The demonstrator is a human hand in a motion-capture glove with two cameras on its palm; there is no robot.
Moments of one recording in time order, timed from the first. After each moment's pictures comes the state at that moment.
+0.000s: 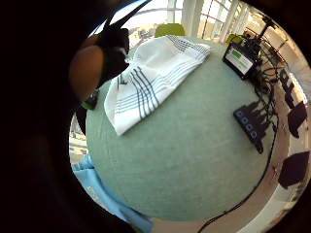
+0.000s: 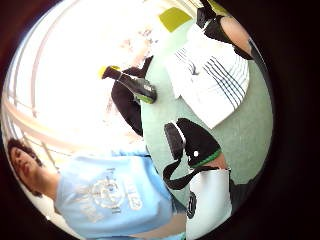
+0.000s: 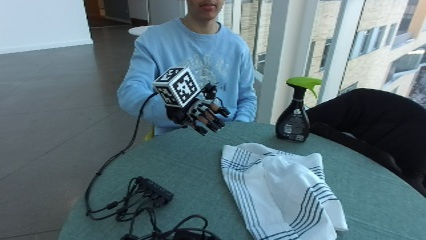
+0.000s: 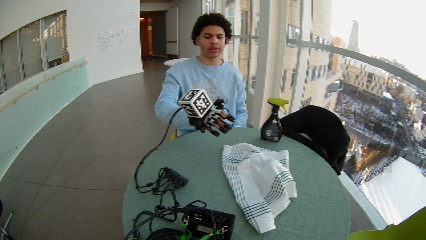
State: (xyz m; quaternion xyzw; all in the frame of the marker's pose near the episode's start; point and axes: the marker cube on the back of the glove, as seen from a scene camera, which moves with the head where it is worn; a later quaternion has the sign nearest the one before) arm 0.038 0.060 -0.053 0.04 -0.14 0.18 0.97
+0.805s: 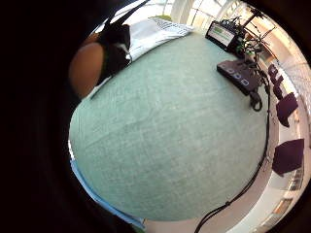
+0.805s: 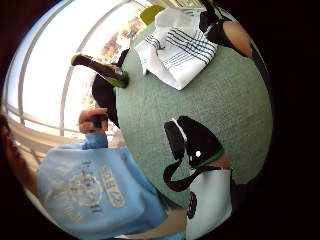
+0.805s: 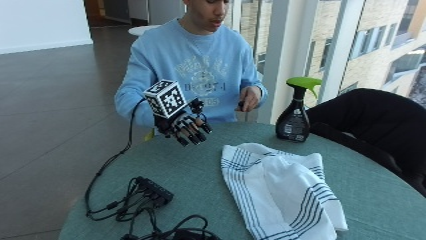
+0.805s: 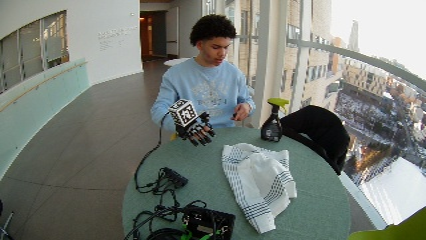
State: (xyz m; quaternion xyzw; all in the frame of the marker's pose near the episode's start) arm 0.038 0.130 -0.015 0.01 -0.08 0.21 0.97
